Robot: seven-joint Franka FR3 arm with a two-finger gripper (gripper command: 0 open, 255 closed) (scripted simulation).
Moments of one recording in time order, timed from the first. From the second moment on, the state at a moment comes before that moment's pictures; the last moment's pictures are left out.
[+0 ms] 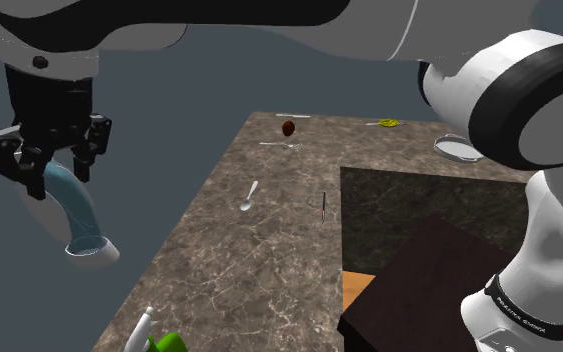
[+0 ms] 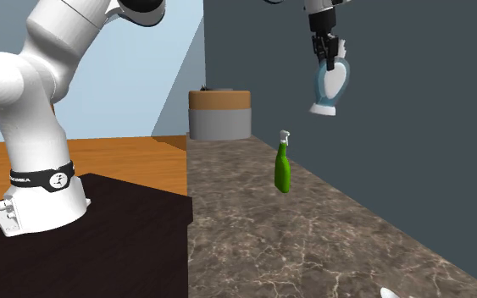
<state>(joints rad) 0.74 0.66 0.02 -0.91 0.17 1.91 0.21</state>
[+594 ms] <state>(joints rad) 0.75 0.64 0.02 -1.06 0.18 2.04 0.19</state>
